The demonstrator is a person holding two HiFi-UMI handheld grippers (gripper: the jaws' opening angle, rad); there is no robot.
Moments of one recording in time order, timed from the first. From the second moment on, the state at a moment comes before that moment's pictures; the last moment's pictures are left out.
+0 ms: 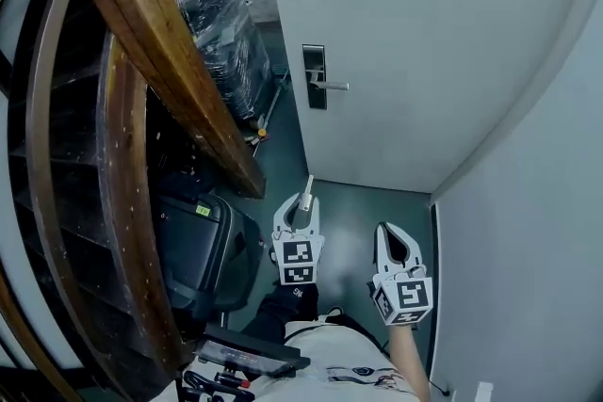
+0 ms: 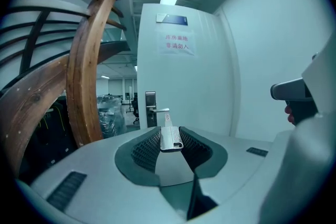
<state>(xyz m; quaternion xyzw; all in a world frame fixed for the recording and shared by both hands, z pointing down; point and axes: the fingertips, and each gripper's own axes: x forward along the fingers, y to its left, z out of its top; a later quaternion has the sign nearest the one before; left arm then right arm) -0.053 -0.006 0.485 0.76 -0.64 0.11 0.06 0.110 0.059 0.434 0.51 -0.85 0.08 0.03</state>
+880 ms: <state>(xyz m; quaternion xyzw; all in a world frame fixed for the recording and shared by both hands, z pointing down) -0.098 -0.304 0.598 0.78 -0.61 0.14 0.08 0.050 -0.160 0.508 0.53 -0.84 0.06 0.08</state>
